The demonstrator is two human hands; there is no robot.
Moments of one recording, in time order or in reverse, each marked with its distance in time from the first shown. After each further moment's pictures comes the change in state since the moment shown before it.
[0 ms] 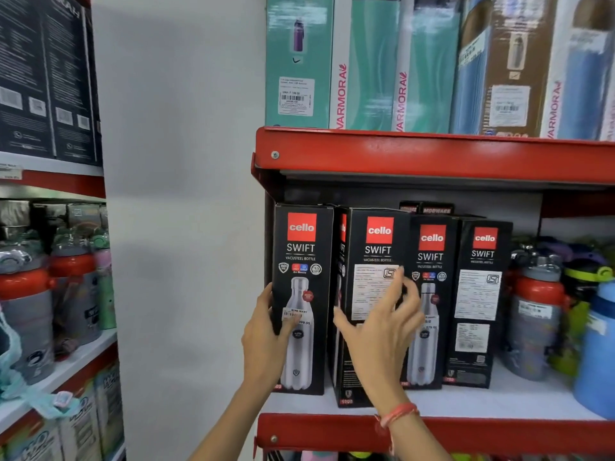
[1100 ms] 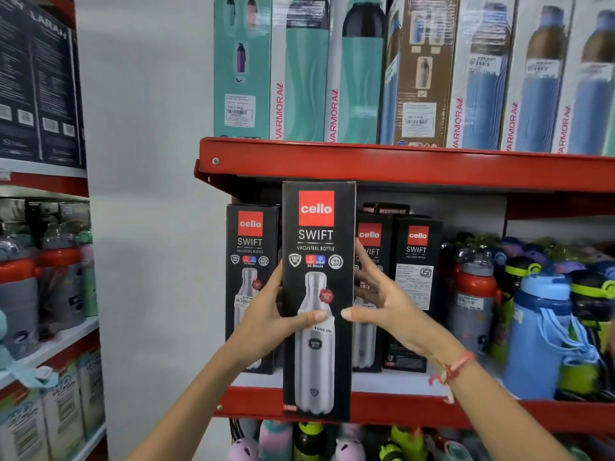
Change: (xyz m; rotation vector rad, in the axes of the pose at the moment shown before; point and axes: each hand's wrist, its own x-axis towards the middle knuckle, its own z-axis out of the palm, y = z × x) left_hand -0.056 0.119 0.026 -0.163 -0.452 0.163; right_hand 0.081 0.089 -0.115 0.797 -0.961 -0.226
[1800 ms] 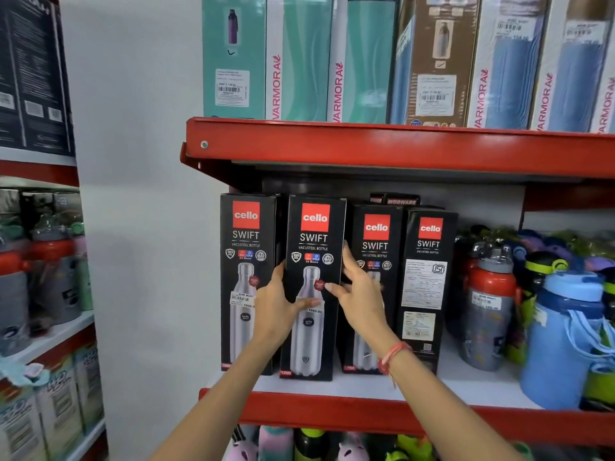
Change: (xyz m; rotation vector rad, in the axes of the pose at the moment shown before) left_hand 0.059 -0.074 0.028 0.286 0.349 -0.135; right_hand 0.068 0.051 0.040 -0.274 0.447 0.069
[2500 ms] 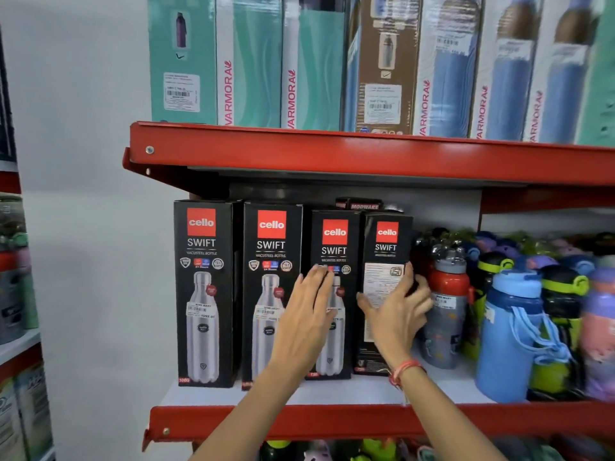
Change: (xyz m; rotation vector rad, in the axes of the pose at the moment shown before) left_hand -0.029 0.042 0.080 0.532 0.114 0.727; right_hand -0.005 0.069 -0.074 -0.583 0.588 0.217
